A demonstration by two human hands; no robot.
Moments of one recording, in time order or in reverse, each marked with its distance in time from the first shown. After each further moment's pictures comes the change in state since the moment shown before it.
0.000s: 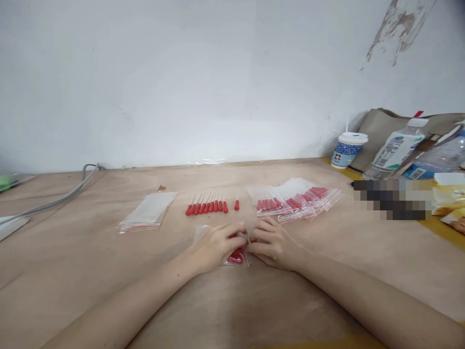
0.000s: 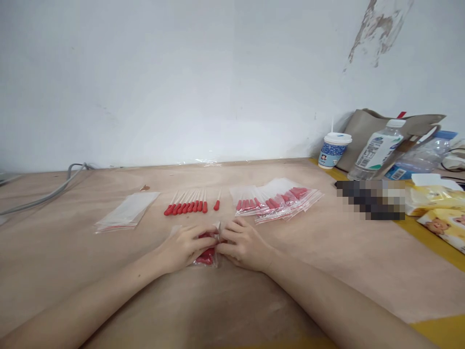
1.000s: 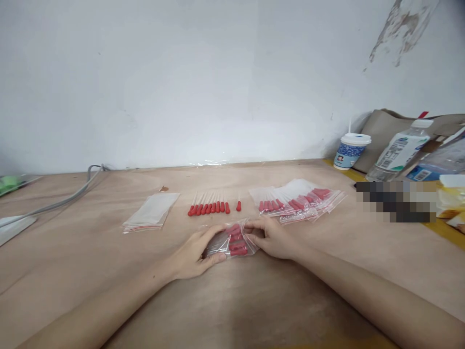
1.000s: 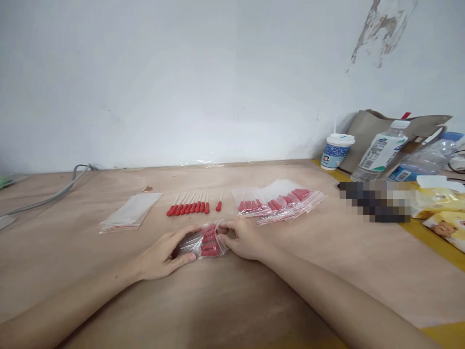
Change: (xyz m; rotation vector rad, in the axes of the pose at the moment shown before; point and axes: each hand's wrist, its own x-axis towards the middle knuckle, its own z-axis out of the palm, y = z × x) left_hand -0.042 -0.011 -0.018 -0.332 -0.116 -0.365; right_hand 0.019 0.005 -0.001 0.463 -0.255 0.646
